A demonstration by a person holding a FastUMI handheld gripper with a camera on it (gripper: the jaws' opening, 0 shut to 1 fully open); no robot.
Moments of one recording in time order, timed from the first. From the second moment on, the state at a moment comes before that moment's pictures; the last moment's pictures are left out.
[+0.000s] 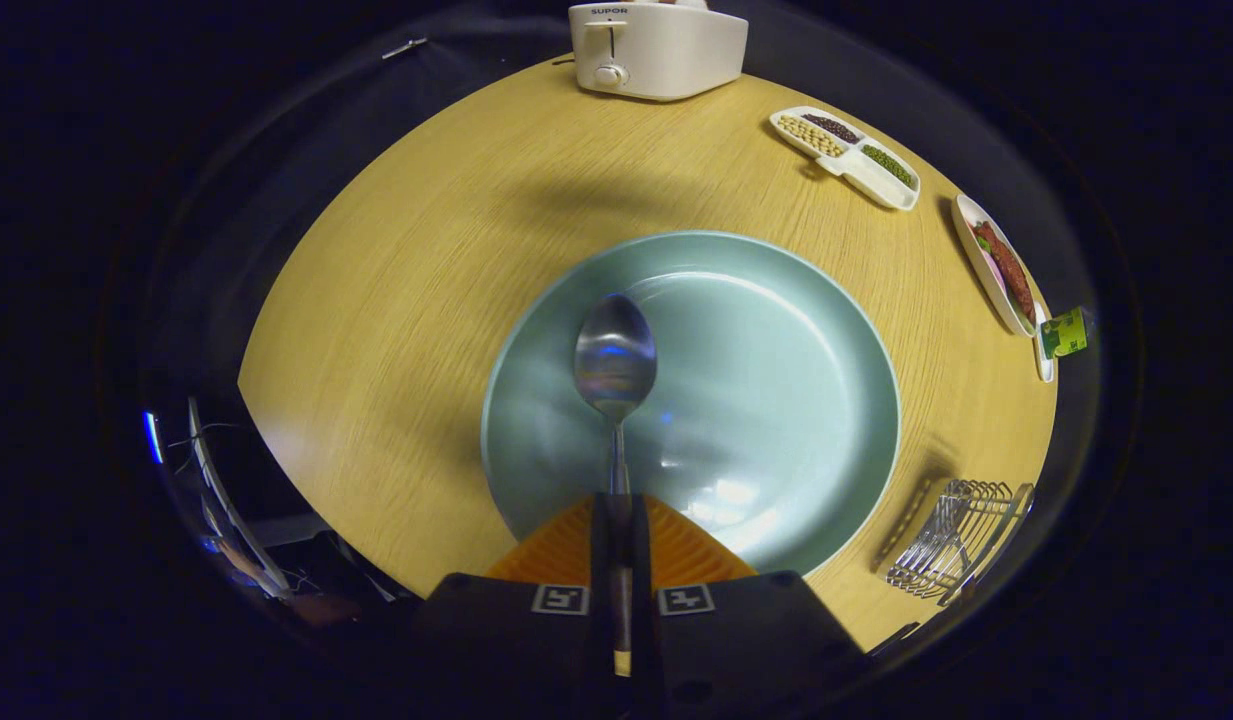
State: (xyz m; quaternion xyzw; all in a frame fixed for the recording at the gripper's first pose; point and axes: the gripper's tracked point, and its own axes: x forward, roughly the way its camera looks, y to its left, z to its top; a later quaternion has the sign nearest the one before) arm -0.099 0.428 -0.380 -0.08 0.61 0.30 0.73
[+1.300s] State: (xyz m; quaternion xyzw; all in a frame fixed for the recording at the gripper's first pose) arm -0.058 0.137 -0.329 -0.17 0.78 0.24 0.55
